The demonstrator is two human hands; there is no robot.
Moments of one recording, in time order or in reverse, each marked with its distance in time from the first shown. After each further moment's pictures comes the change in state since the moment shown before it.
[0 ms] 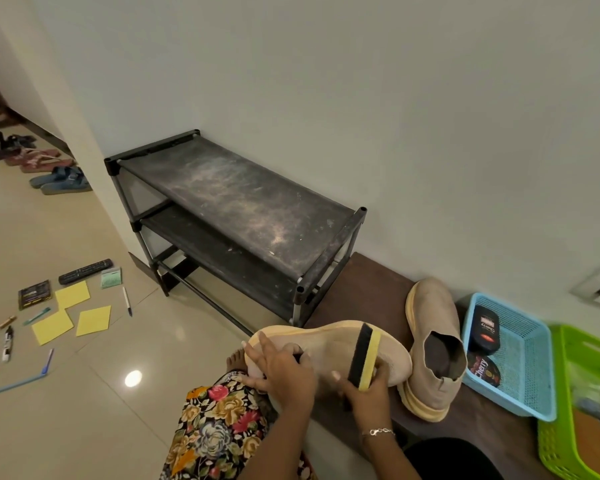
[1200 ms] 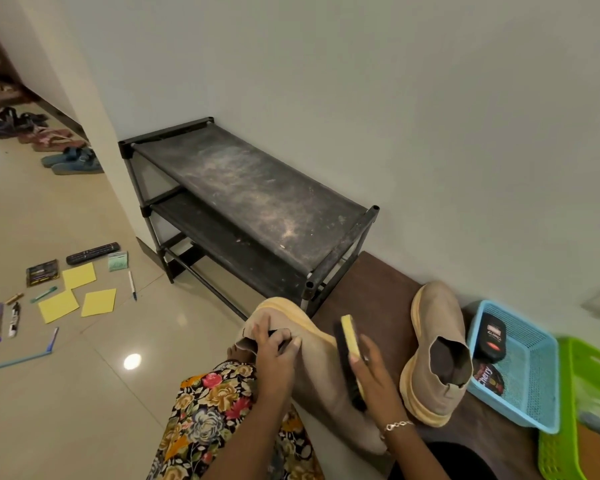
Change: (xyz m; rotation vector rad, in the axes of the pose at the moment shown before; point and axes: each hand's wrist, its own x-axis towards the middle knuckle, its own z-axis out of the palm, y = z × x) left_hand 0.013 -0.017 -0.027 -0.473 -0.044 0.182; right_hand 0.003 -0.028 -0.016 -0.316 -0.340 -0.183
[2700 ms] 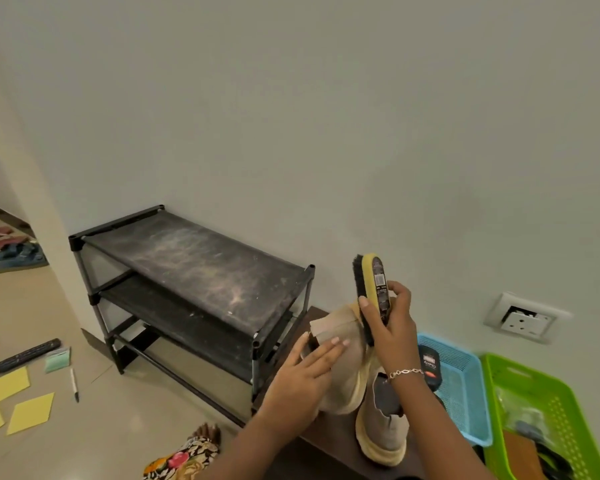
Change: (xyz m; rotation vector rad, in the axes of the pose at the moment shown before) left_hand -0.021 0.091 0.031 0.763 -0.267 1.430; right_hand -0.006 -0.122 -0.104 -0.124 0.595 -0.444
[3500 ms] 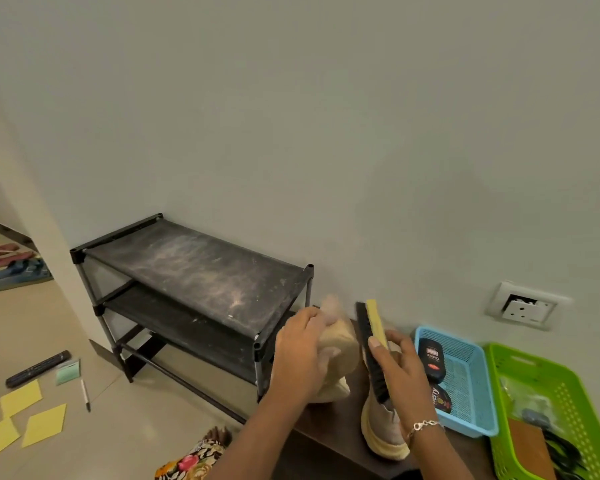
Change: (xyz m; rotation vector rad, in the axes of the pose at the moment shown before) left_hand 0.042 0.011 -0.058 -0.412 -0.042 -0.578; right_hand -0.054 0.007 -0.015 0.345 -0.045 0.376
